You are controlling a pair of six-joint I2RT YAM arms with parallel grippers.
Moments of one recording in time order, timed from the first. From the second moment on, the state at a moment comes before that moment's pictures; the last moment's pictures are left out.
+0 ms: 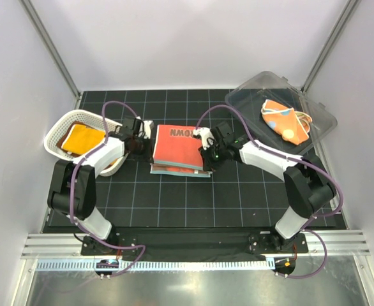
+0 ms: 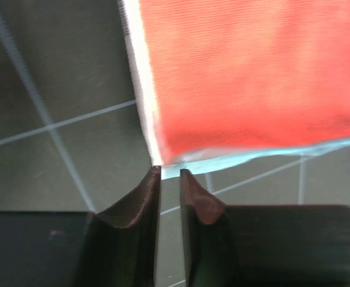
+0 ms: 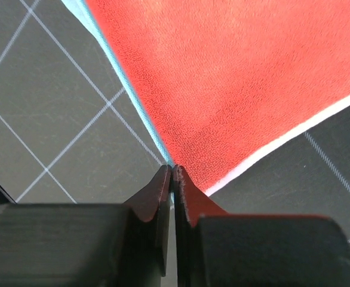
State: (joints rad) left arm -0.27 1.62 1.05 -0.49 0.24 -0.16; right arm 0.58 1.65 1.08 -0.41 -0.32 -0.07
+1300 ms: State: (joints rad) left arm -0.26 2.25 1.78 -0.55 0.20 -0.21; right arm 0.49 2.14 1.55 -0.28 0.21 0.25
